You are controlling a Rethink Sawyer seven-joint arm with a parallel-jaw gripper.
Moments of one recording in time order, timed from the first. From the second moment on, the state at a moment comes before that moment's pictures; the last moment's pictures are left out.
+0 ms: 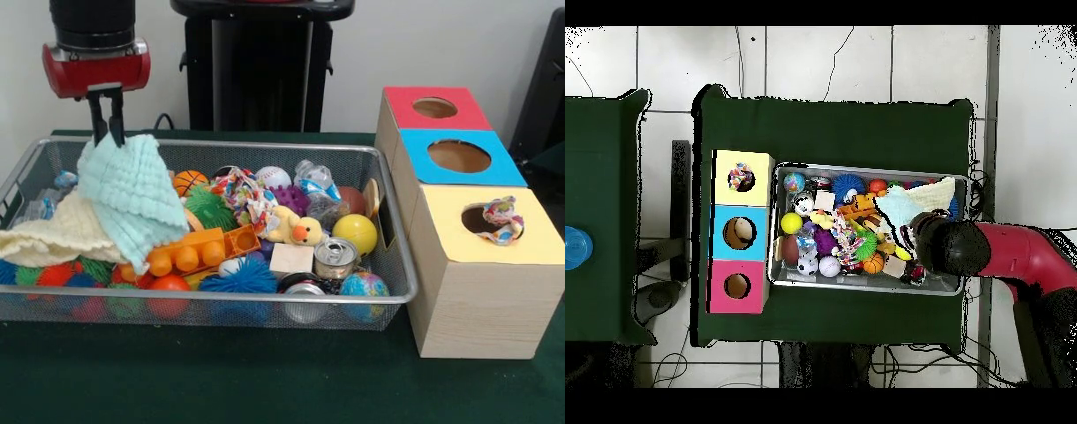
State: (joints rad) arm -0.89 -0.77 0.50 1.71 -0.57 0.69 1.15
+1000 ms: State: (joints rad) arm -0.95 -0.72 0.56 1.65 -0.68 0.70 1.15
